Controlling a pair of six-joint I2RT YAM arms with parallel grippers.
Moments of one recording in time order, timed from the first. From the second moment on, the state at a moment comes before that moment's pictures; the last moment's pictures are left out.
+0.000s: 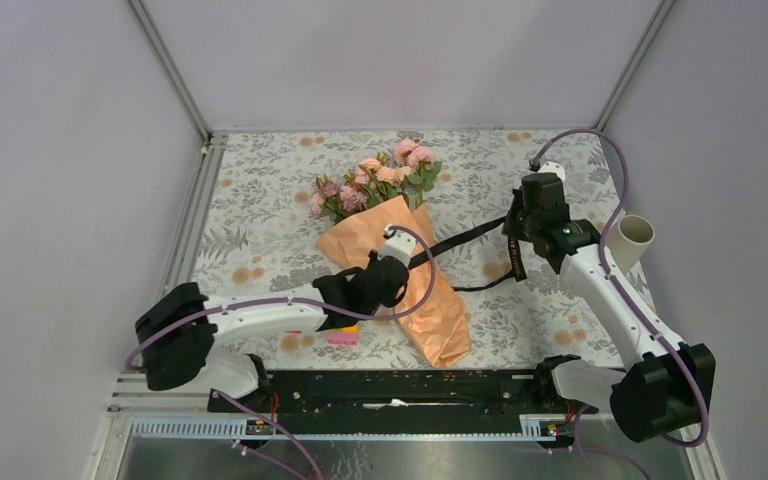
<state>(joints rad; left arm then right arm) -1.11 1.44 0.81 -0.09 -0.53 -0.34 0.27 1.18 0.96 -0.51 0.20 0.43</state>
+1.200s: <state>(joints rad) -0.42 0.45 0.56 -0.80 -0.71 -0.92 0.09 1.57 1.16 -0.49 0.37 0.47</state>
